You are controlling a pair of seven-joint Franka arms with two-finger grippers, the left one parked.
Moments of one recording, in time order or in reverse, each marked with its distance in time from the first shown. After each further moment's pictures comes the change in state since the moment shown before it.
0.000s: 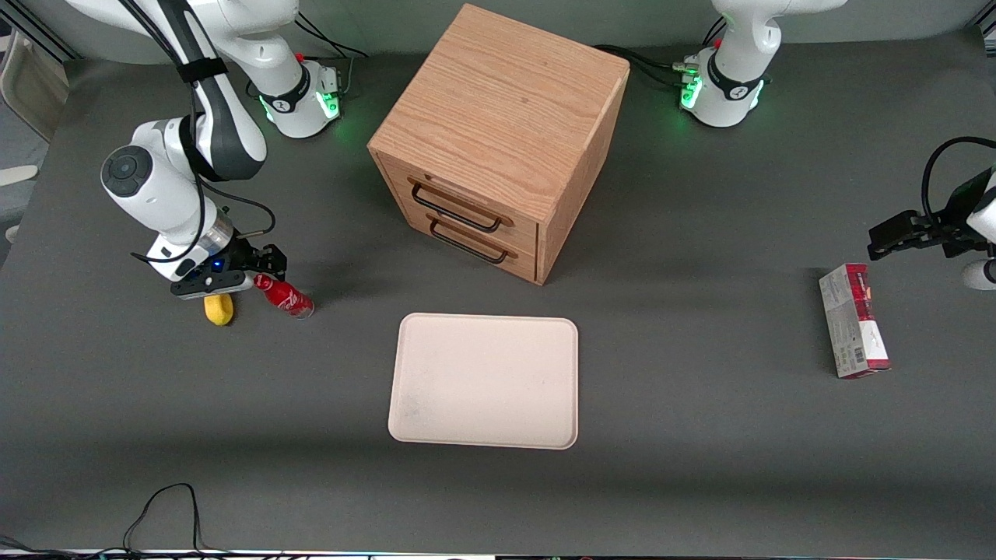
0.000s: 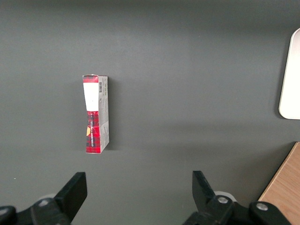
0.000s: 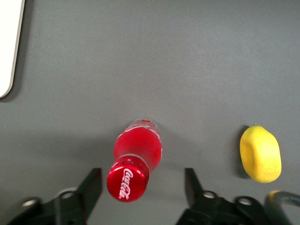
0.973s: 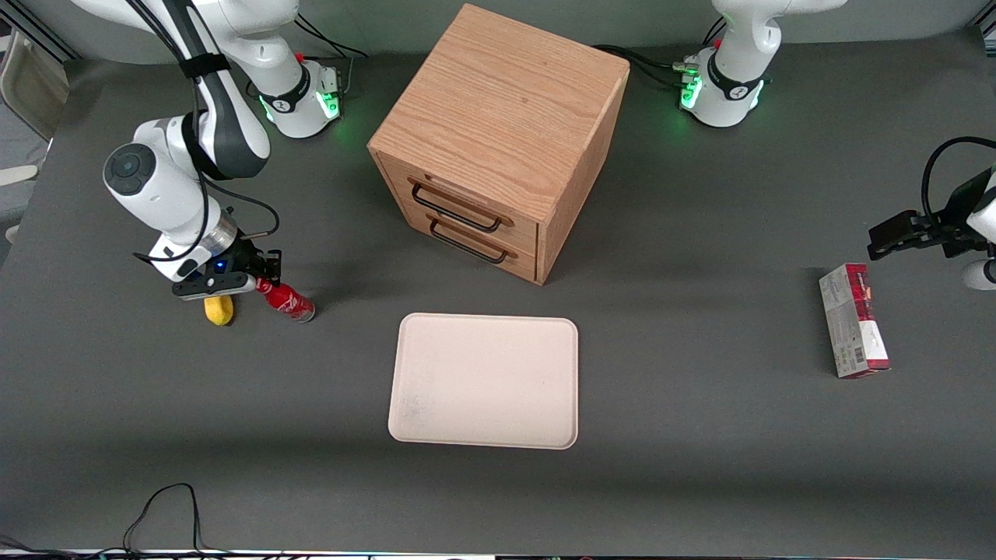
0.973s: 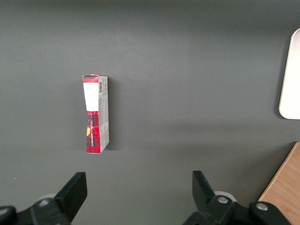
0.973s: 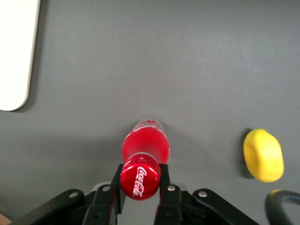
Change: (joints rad) arm 0.024 -0.002 0.001 0.091 0.000 -0.108 0.054
